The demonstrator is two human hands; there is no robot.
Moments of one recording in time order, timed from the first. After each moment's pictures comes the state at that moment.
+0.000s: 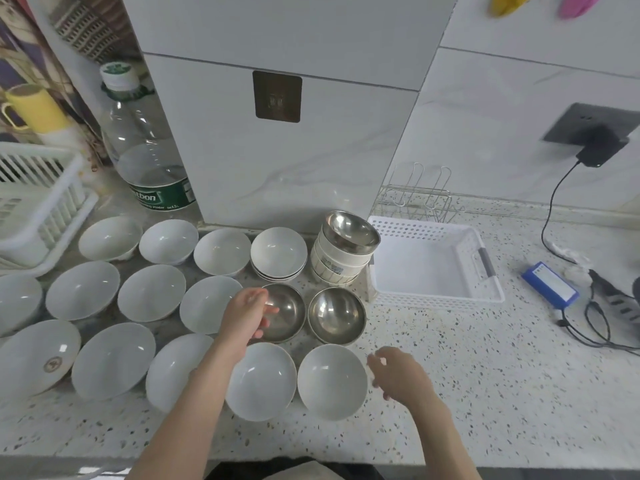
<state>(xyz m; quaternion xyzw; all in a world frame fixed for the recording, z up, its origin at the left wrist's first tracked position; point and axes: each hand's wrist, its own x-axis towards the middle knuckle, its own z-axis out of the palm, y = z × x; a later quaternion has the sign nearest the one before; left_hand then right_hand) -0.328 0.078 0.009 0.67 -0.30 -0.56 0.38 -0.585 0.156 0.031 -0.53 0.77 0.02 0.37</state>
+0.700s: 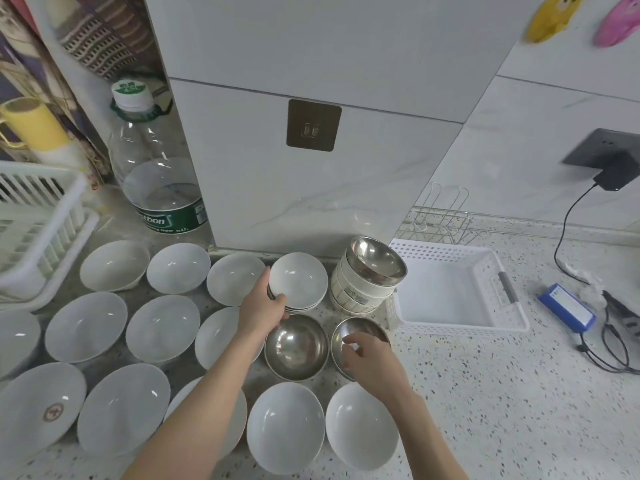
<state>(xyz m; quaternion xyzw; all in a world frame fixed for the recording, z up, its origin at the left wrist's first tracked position) -0.308 0.002 0.004 0.70 -0.45 -0.48 0.29 -0.502 0.090 0.048 -0.55 0.74 -0.07 0.38</state>
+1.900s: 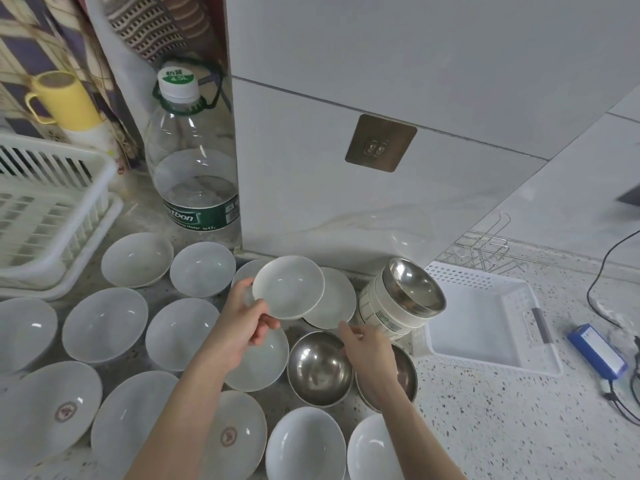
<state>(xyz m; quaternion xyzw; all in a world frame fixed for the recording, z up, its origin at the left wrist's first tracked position) -0.234 0.008 0.030 0.61 -0.27 -0.63 0.40 -0.448 0.030 0.027 -0.47 0.78 -0.17 0.38</state>
